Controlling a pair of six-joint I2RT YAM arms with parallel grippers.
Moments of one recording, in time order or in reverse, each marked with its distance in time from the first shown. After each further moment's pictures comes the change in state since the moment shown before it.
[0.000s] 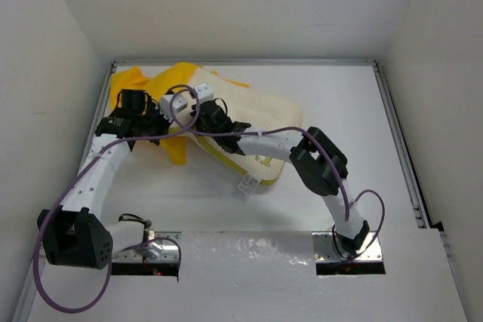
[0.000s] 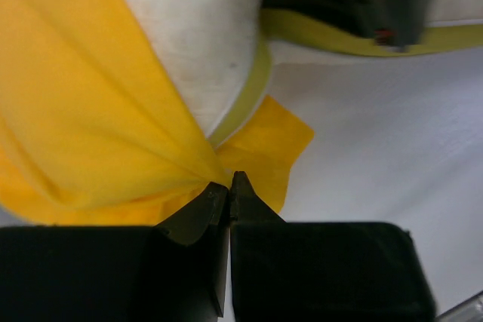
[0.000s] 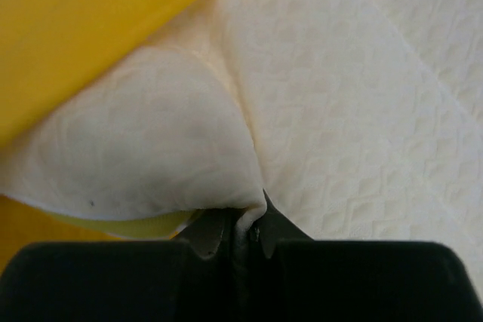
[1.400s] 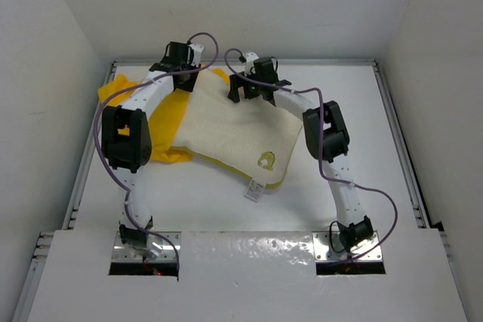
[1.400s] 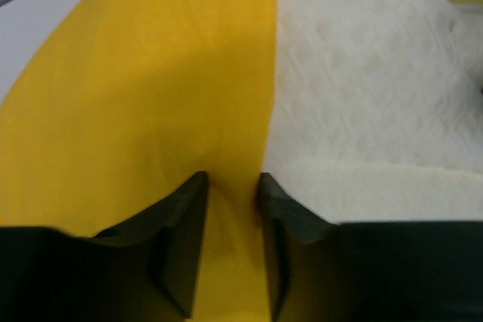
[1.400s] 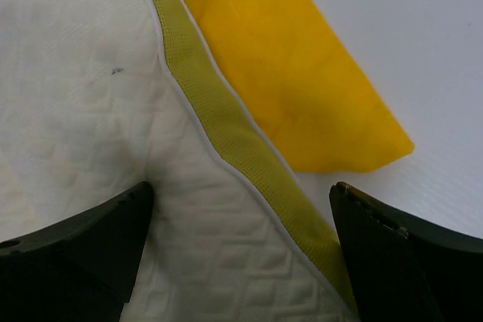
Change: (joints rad) left arm -0.130 0.878 0.731 0.207 -0.364 -0.416; right arm -0.489 0.321 0.435 -0.285 -0.533 -0.178
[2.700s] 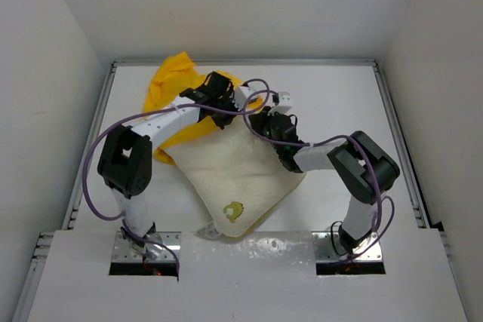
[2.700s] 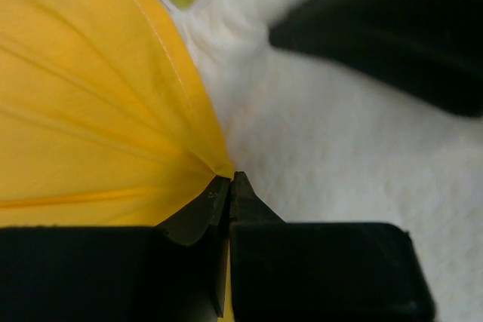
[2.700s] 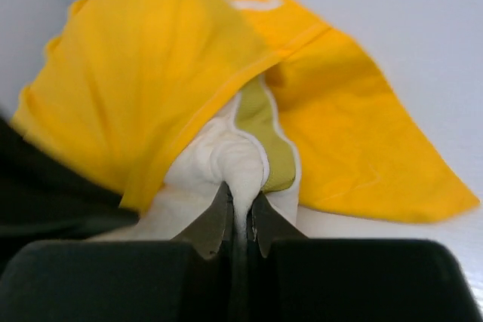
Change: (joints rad) left arm -0.332 -0.237 -0.306 -0.058 0.246 0.251; right arm 0.204 -0.665 -1.226 0.949 0.475 0.439
